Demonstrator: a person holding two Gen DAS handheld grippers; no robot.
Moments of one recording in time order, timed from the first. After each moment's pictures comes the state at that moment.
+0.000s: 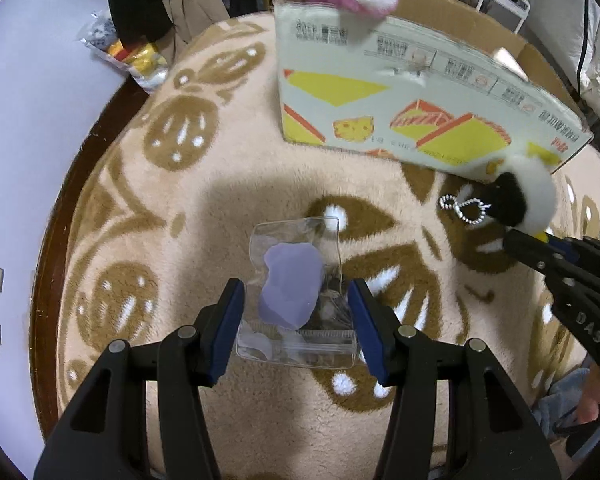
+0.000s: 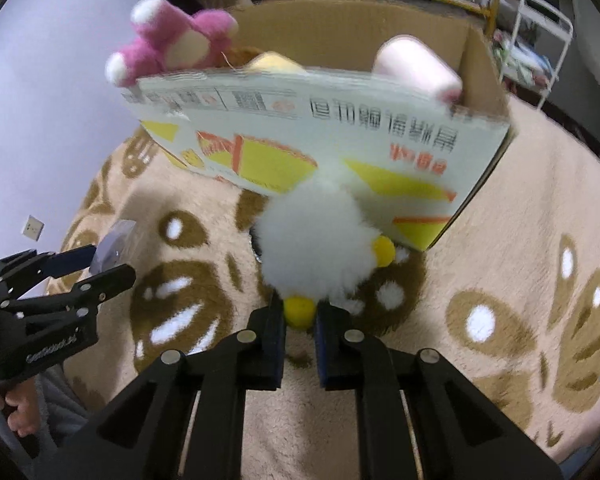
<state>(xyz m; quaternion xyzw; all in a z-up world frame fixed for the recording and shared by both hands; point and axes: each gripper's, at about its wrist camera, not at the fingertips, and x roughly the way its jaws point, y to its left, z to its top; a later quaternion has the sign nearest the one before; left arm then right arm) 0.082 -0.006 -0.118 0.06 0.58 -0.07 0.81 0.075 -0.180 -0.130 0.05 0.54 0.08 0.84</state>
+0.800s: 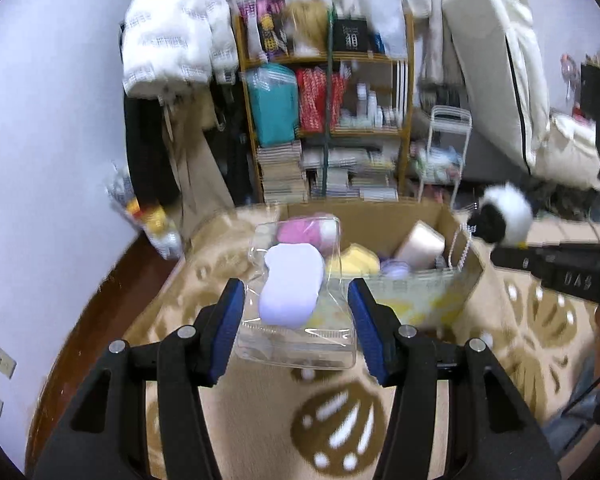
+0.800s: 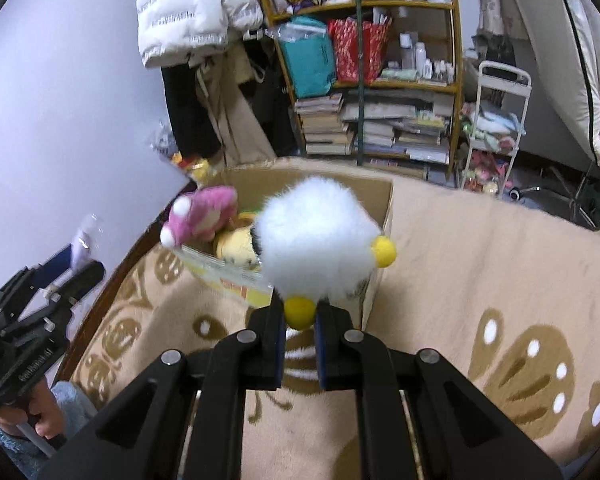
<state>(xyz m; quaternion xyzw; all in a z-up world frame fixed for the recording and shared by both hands) 0.044 -0.026 0.022 0.07 0.30 -0.11 0.95 0.064 -0.227 -0.017 0.10 0.41 0.06 0.91</state>
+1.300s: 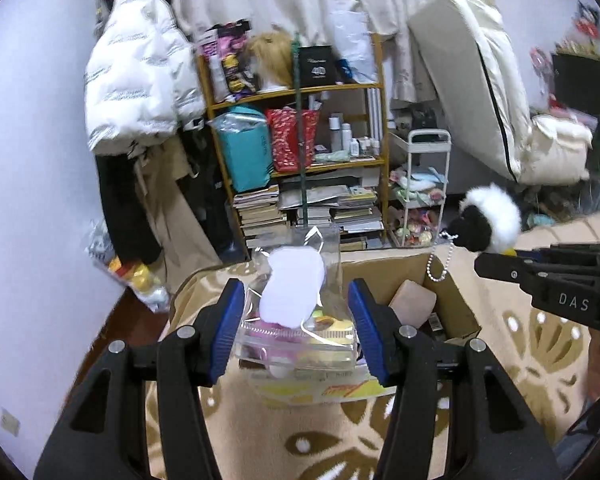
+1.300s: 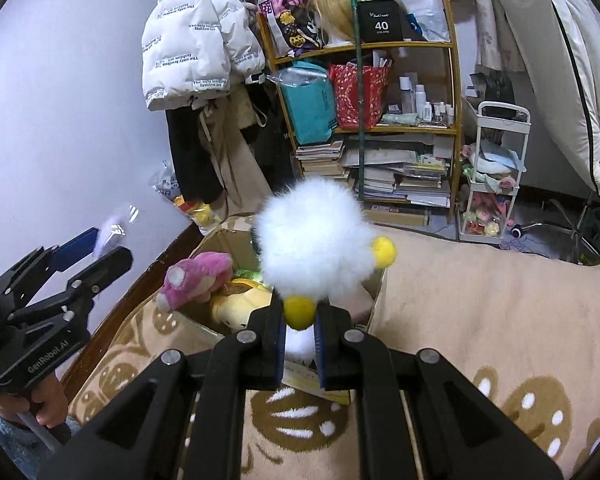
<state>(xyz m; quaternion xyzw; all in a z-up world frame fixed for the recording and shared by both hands) 0.094 -0.067 0.036 0.13 0.25 -0.16 0.95 0.087 -0.238 -0.001 0.10 0.34 0.06 0.93</state>
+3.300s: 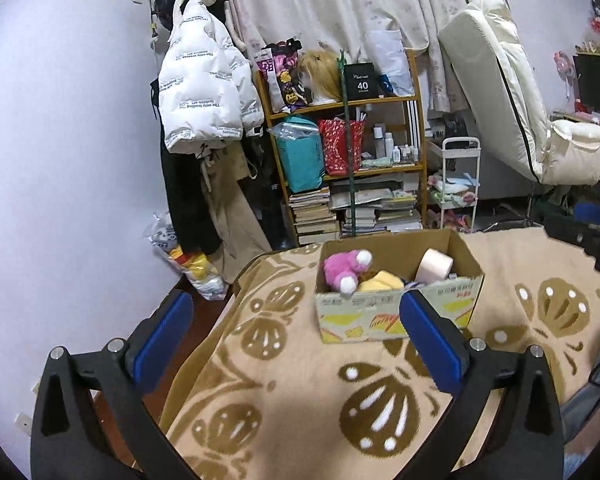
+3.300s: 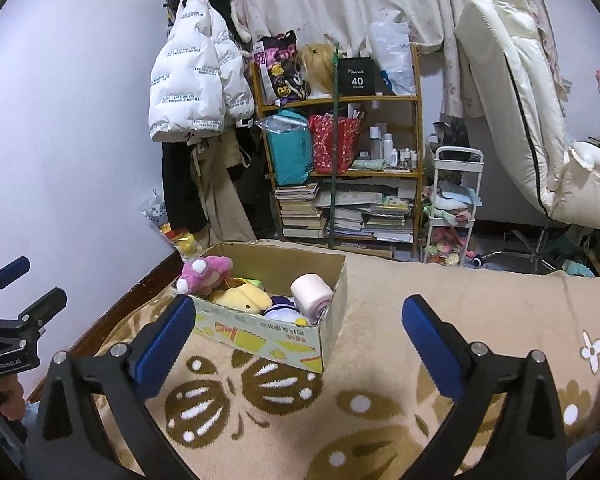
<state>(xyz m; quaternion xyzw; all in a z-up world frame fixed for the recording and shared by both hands) -0.033 0.004 0.060 0.13 0.22 -0.07 0.96 -0.031 -0.230 0.036 0.07 0.26 0.00 0.96</state>
